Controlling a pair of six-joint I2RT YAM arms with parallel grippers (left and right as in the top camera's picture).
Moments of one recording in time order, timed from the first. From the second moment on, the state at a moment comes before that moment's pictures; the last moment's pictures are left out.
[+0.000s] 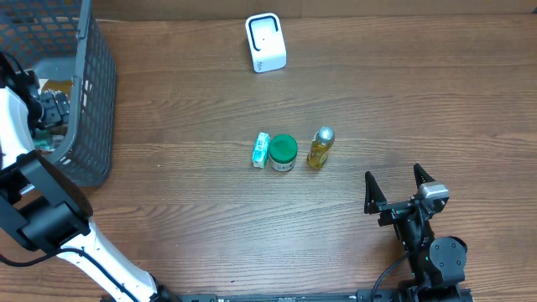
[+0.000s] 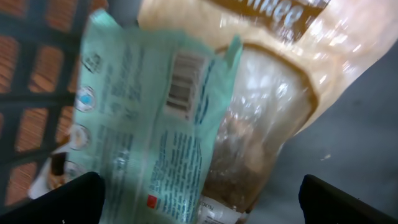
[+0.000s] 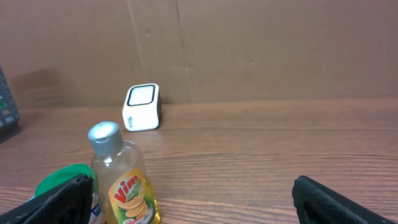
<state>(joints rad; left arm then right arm) 0.58 2.18 1.88 -0.92 -0.11 0.18 0.12 0.01 0.02 -0.03 -0.06 0.12</state>
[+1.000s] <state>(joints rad) 0.57 2.15 1.76 -0.84 -0.20 0.26 0.12 0.01 0.02 -0.03 -0.06 0.12</state>
